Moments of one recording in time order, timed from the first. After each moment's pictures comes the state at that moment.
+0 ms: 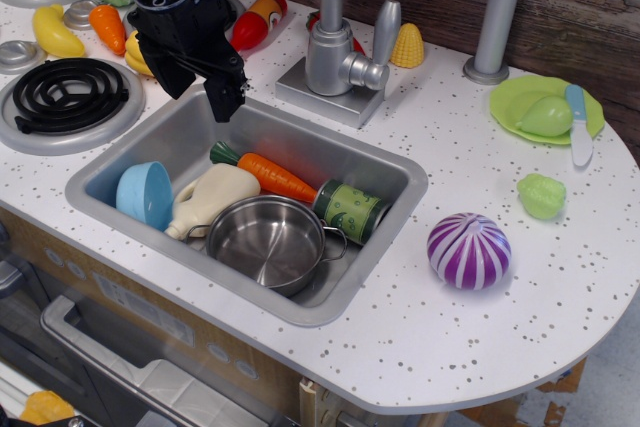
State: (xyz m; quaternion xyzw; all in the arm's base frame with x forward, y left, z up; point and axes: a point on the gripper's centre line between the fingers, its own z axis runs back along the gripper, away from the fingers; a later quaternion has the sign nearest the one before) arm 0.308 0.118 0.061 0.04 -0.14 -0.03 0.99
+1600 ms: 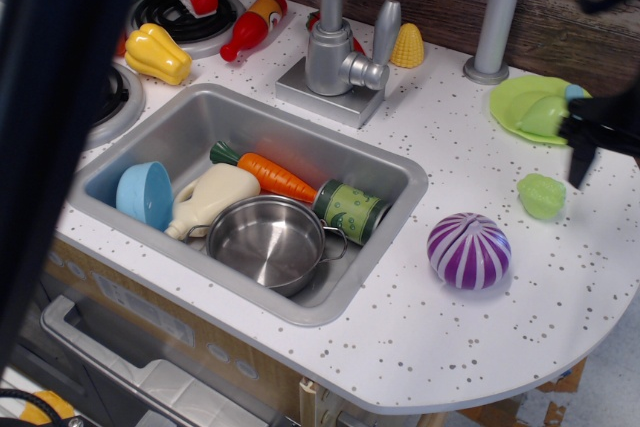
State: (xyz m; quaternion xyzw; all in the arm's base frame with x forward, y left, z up) arm 0.388 -0.190 0.049 0.02 -0.11 0.08 0.99
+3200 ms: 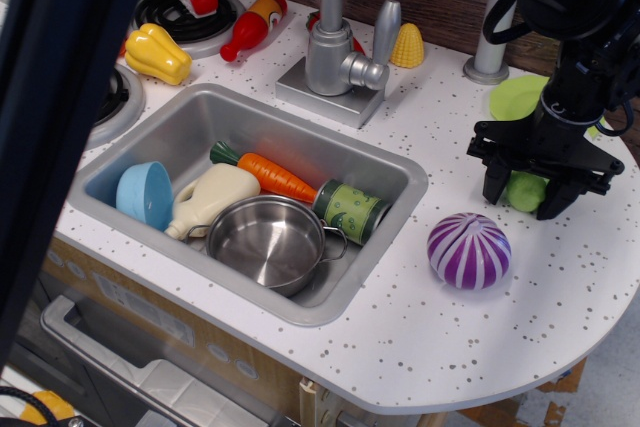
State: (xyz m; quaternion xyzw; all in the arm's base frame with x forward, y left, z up) arm 0.385 -0.125 0.006 0.05 -0.08 0.09 0.99
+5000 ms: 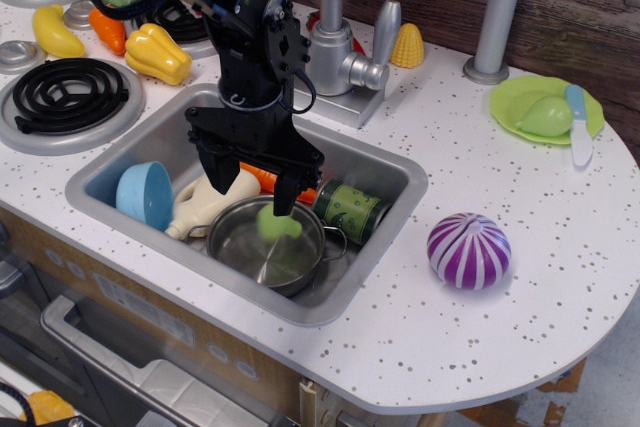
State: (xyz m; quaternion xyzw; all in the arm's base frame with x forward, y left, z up) arm 0.276 0.048 0.022 0.06 -0.08 0.06 0.99
